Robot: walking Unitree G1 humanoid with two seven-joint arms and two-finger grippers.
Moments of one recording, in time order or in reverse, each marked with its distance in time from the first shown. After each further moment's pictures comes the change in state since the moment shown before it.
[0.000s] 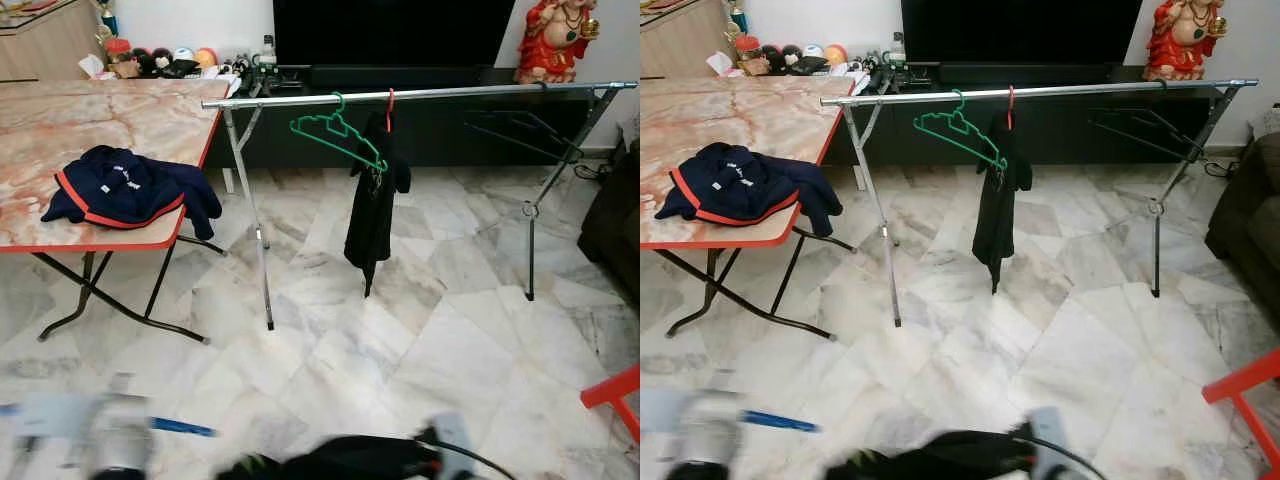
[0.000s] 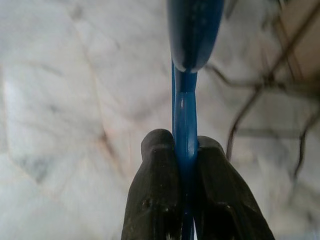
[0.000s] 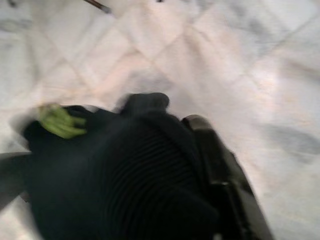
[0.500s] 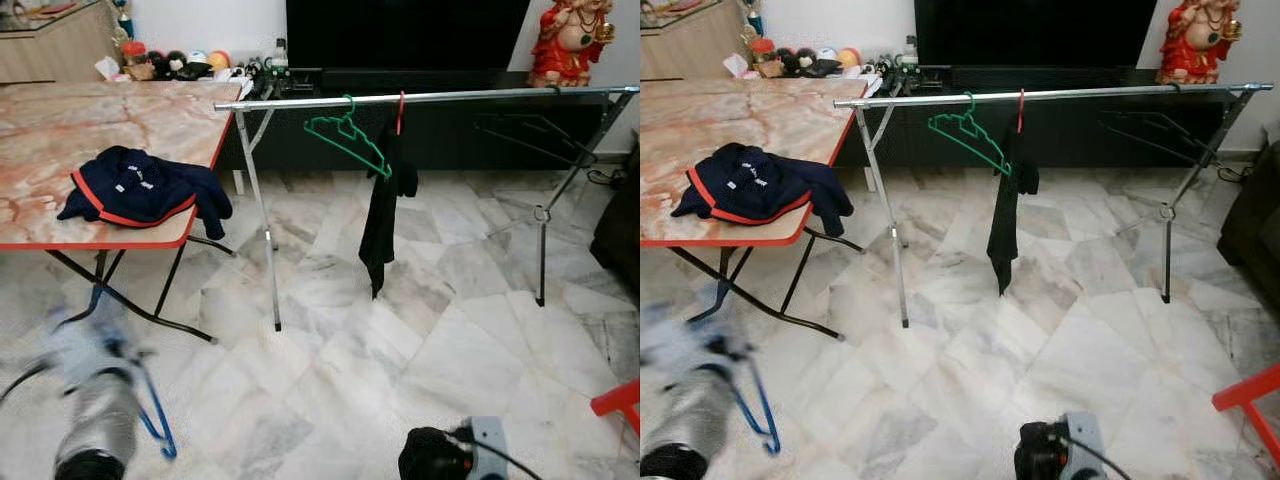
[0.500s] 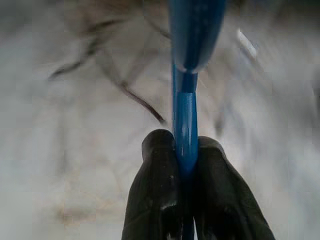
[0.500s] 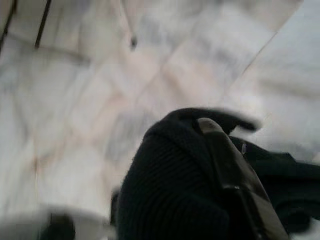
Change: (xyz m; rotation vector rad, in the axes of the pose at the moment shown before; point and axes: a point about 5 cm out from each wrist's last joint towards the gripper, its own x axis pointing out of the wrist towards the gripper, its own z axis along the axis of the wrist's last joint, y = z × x) left arm -0.030 -0.011 -0.080 0.971 0.117 -0.849; right arm -0.002 -0.013 0.023 0.144 -0.205 -0.159
